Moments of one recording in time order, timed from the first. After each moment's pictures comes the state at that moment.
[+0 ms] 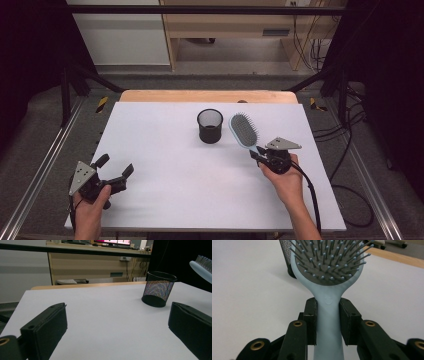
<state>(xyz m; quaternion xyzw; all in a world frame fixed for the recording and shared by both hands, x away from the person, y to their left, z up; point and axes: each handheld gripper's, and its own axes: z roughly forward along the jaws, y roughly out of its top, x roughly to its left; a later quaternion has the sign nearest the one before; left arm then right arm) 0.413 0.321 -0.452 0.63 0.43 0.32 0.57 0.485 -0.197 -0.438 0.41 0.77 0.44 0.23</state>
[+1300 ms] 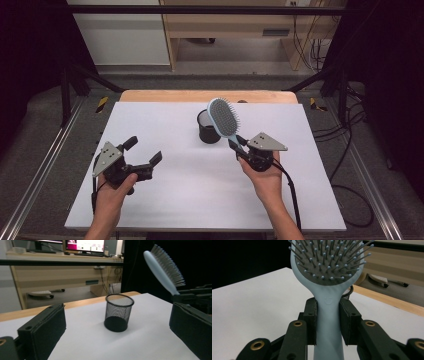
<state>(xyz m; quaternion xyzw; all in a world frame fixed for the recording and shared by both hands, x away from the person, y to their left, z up) 0.431 0.234 -0.381 0.65 0.35 0.28 0.61 0.473 -0.136 -0.402 0.35 0.72 0.54 0.27</state>
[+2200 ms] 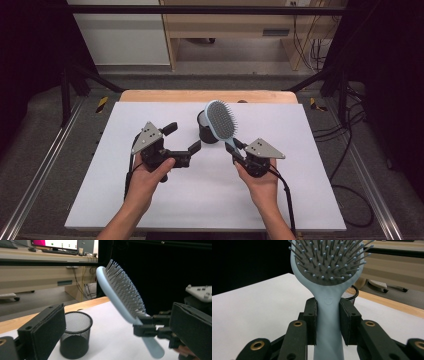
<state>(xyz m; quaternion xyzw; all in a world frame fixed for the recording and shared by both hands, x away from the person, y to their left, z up) 0.454 0.149 -0.342 0.67 0.32 0.20 0.64 0.460 -0.127 -0.409 0.34 0.70 0.56 0.28</state>
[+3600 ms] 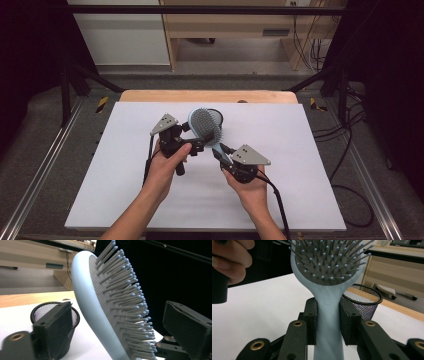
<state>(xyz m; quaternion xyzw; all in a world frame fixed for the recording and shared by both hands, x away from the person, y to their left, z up) 0.494 0.122 -0.360 0.66 0.37 0.12 0.64 0.450 -0.097 -0.415 0.30 0.72 0.56 0.28</state>
